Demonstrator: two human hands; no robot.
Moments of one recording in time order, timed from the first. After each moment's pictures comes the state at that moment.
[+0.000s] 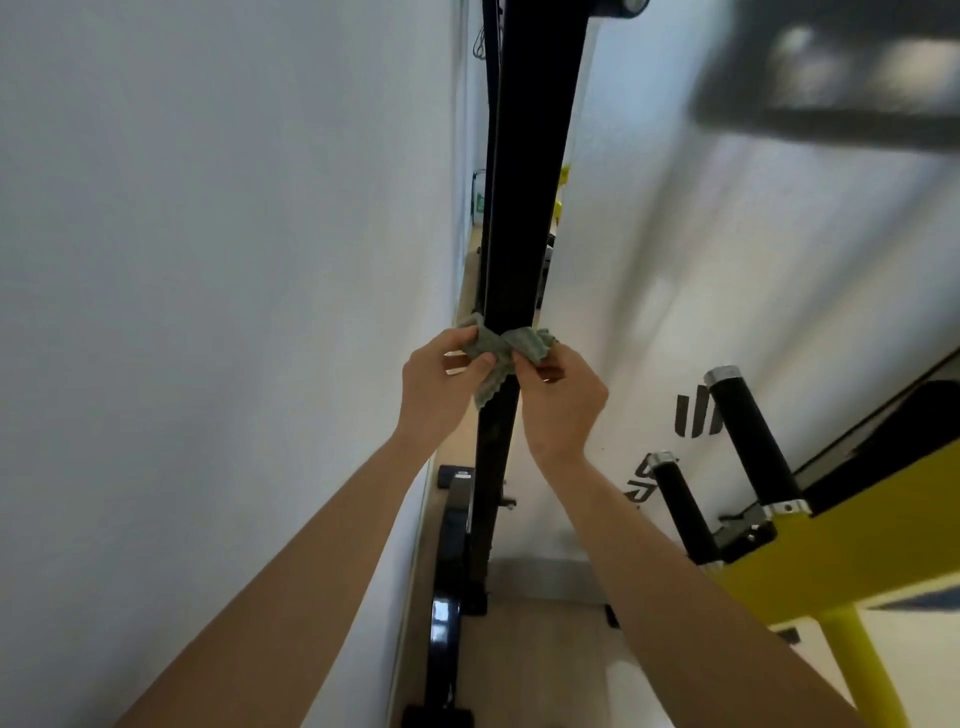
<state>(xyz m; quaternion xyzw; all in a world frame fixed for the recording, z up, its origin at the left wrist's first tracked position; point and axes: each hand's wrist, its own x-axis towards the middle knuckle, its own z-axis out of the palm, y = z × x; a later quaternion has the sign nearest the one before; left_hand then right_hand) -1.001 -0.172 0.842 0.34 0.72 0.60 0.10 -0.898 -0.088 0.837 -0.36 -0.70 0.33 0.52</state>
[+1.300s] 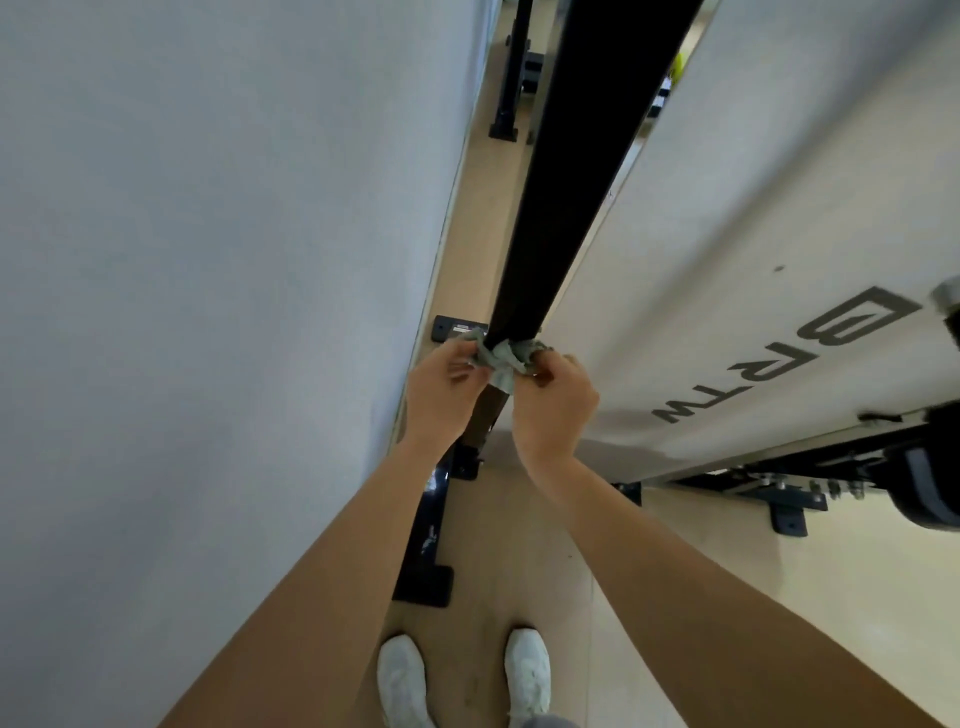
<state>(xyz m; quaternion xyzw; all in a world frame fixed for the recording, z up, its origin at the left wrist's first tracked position) -0.980 -0.175 0.485 0.24 0.79 0.53 0.19 -0.895 -0.098 0.502 -0.48 -0.76 0.32 0.30</state>
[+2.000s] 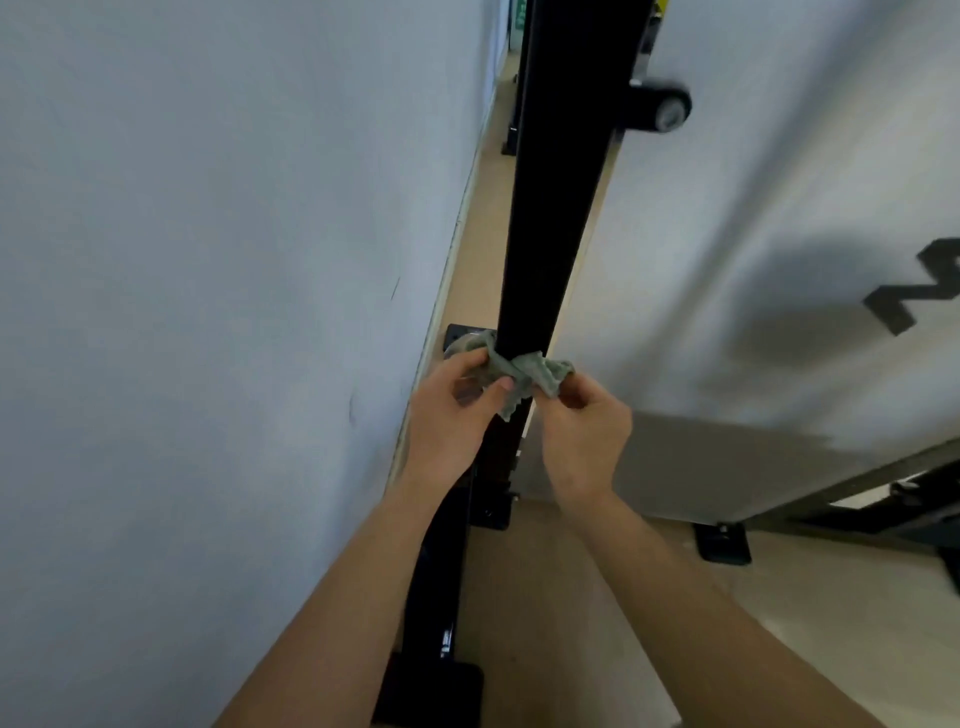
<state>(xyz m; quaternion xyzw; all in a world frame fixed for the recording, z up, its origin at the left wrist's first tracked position) -0.981 -0.173 0.194 0.28 0.76 0.58 0.13 -0.884 -0.088 0.203 -0.40 -0.65 0.50 0.41</state>
